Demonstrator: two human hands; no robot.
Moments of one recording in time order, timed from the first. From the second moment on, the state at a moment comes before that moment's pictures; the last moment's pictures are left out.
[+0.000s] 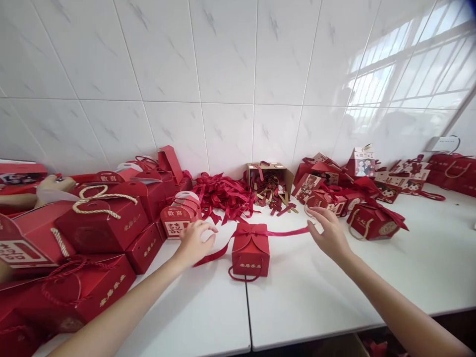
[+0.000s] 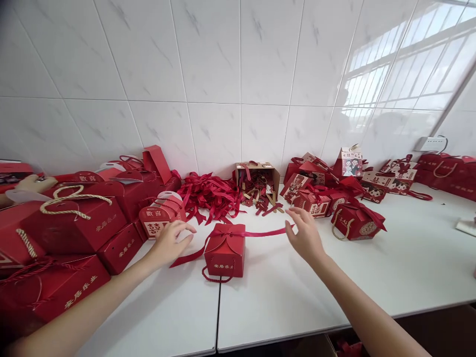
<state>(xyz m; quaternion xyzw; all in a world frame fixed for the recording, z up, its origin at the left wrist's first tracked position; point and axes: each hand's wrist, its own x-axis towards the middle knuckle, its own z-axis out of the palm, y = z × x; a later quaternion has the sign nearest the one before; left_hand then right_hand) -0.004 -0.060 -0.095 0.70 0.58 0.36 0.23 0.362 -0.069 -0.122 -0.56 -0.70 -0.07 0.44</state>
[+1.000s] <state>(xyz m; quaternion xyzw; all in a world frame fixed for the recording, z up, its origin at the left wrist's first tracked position) 0.070 -0.091 -0.095 0.53 0.48 0.42 0.56 0.265 -0.085 -0.093 -0.44 -0.83 0.15 0.30</state>
